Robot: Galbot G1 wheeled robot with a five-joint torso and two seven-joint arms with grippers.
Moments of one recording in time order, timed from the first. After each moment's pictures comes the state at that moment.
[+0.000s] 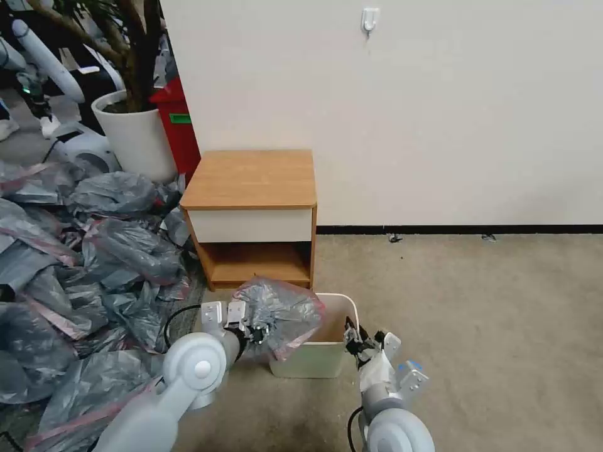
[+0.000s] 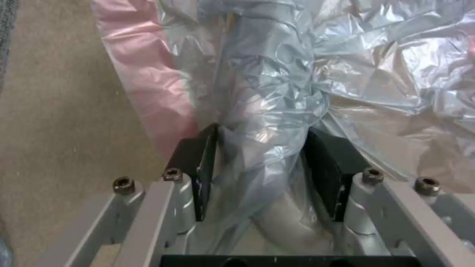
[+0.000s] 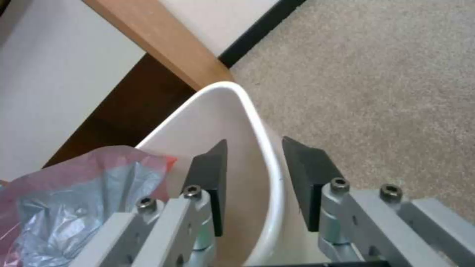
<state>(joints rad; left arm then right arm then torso) 1.15 -1.03 -0.10 -2.03 -1.28 0.74 -0.82 -1.53 1.43 0.17 1.99 0.74 -0.06 0.48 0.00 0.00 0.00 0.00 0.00</state>
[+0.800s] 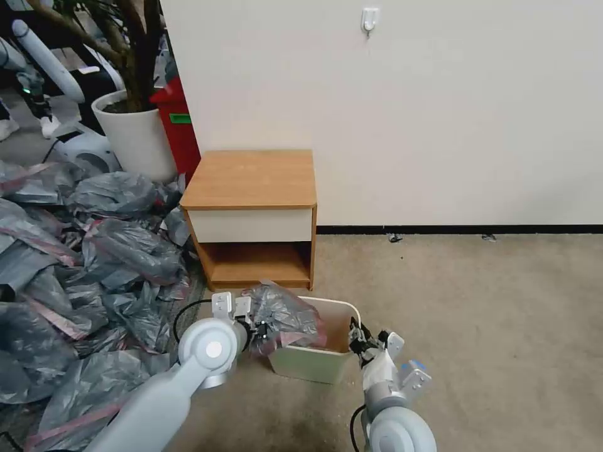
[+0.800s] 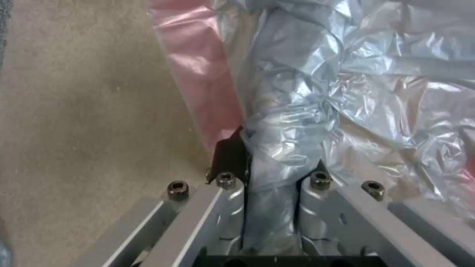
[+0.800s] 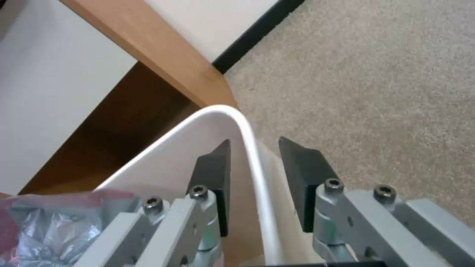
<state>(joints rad) 1.04 -1.03 -0.04 -1.95 -1.39 0.74 -0.92 -1.54 1.44 0.19 1.99 0.74 -0.05 0.48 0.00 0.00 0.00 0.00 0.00</state>
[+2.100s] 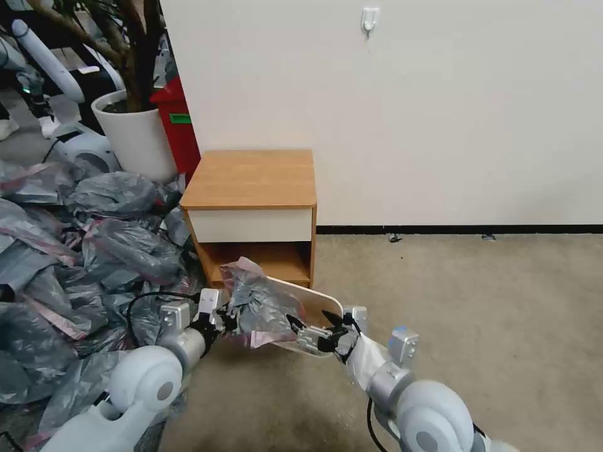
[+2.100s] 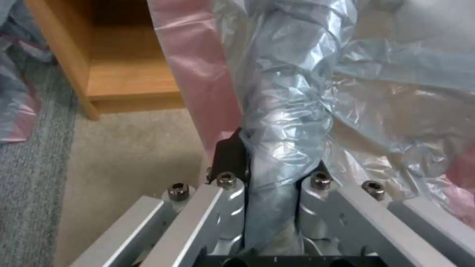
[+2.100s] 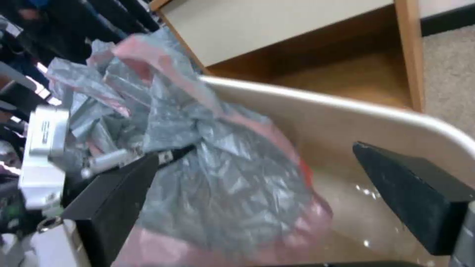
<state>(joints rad) 1.40 -0.91 -0.37 -2.13 -0.87 0.55 -0.27 -1.22 0.99 -0.10 2.18 0.96 -0.29 0.35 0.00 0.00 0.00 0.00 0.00</state>
